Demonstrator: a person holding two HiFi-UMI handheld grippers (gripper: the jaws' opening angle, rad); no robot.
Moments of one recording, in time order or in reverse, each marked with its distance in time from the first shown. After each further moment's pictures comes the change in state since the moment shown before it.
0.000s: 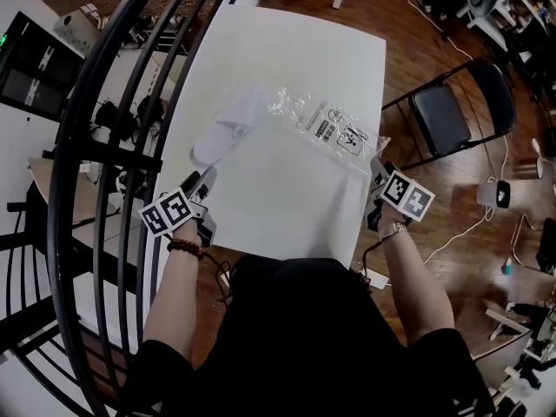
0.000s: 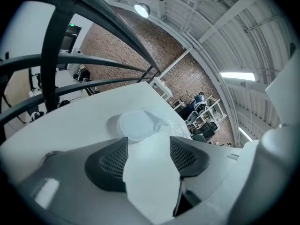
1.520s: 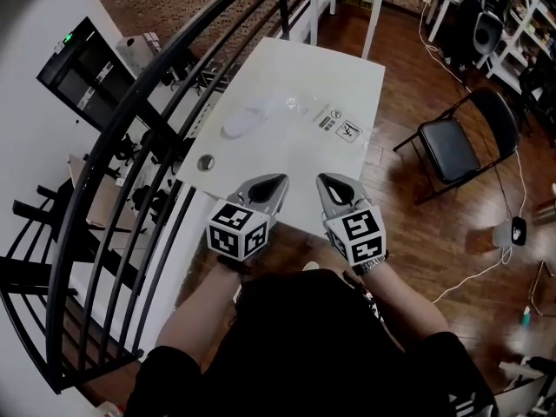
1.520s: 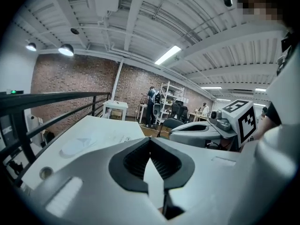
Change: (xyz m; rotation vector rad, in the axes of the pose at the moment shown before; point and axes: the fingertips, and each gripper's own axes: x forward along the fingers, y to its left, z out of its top) left arm -0.122 -0.266 -0.152 0.737 -0.169 -0.220; right arm -0.218 0.186 -0.097 -0.822 -0.303 0.601
